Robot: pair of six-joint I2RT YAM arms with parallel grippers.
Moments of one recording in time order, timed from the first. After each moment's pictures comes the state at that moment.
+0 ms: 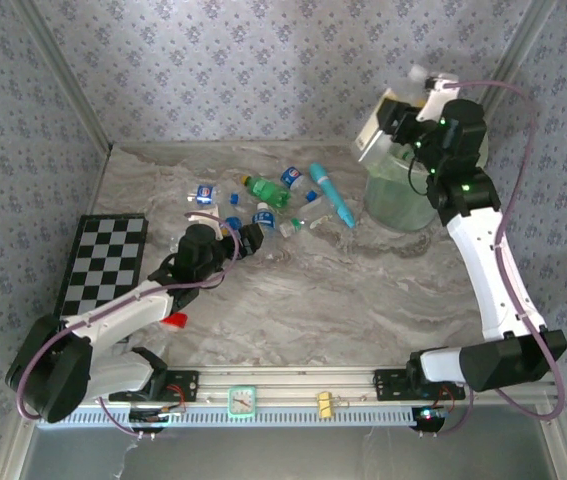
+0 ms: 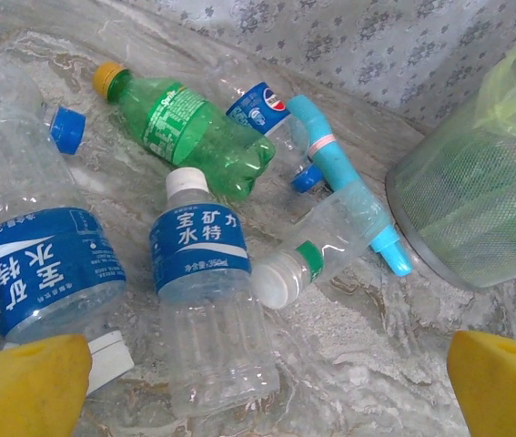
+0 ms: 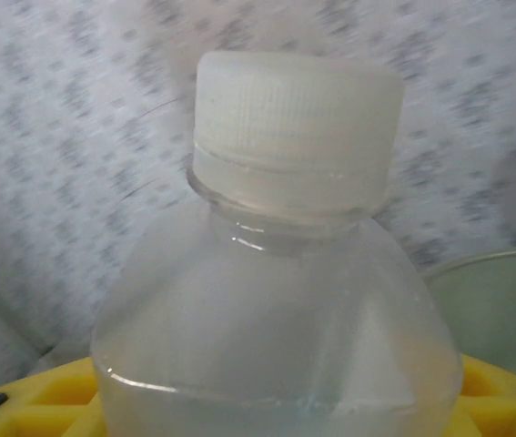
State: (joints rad) left arm -0.62 1.18 0.57 0.25 -0.11 -0.67; right arm 0.14 1.33 1.53 -0.26 -0.05 0.30
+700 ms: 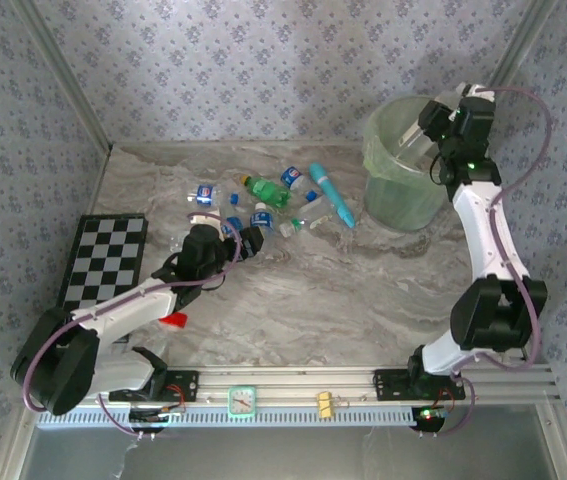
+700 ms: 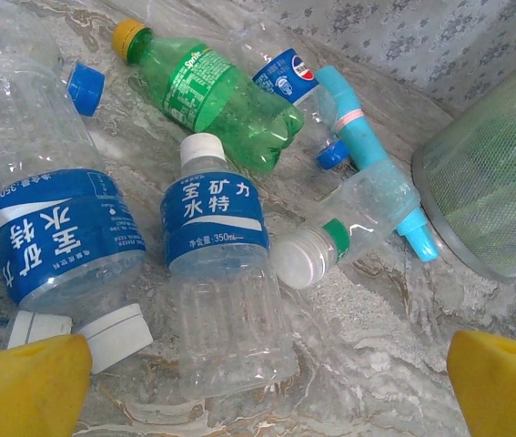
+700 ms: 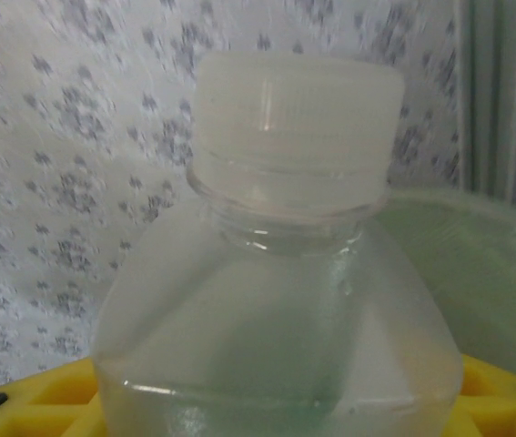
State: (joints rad) left arm -0.62 1.23 0.57 0.22 -0.10 -0.69; right arm -0.07 1.57 1.53 -0.22 0.03 0.41
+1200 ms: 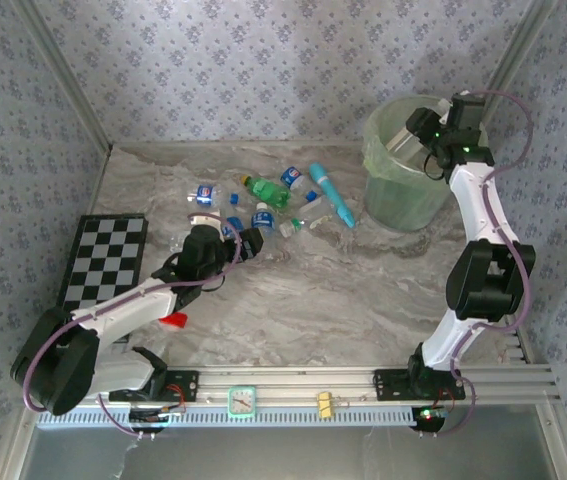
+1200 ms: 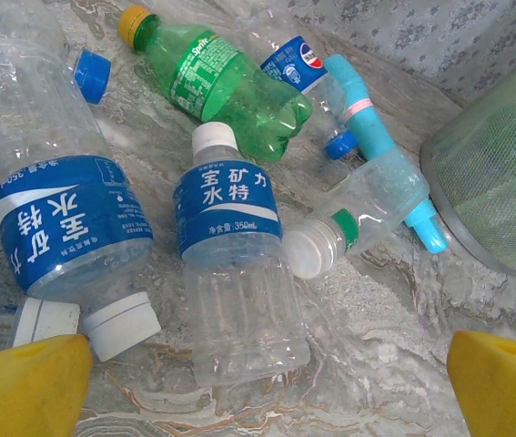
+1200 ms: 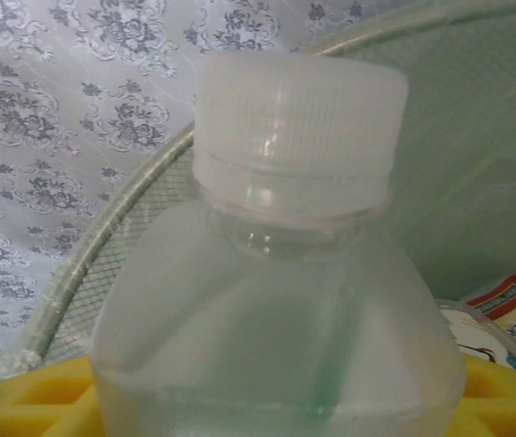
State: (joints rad) left arm -0.62 1.23 0.57 0.20 -0.10 -0.69; right arm -0.11 1.75 1.65 -0.35 -0.15 0.56
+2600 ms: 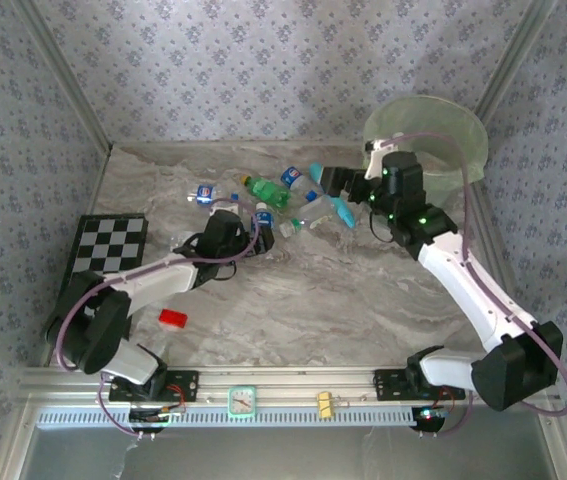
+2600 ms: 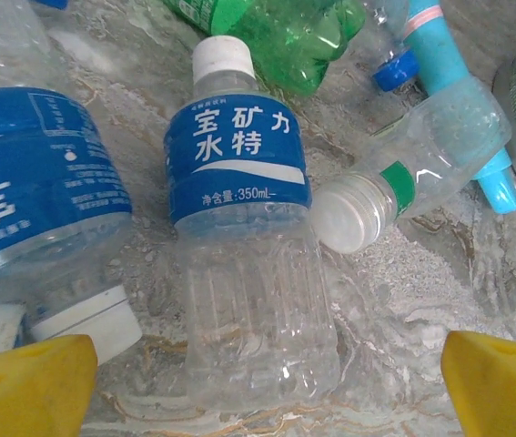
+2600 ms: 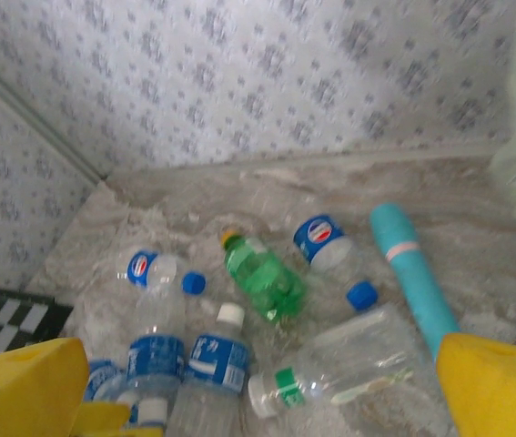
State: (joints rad) left arm -0.62 1.49 0.77 0.04 -0.05 -0.70; right arm 0.41 1.25 1.15 -0.26 -0.09 0.38
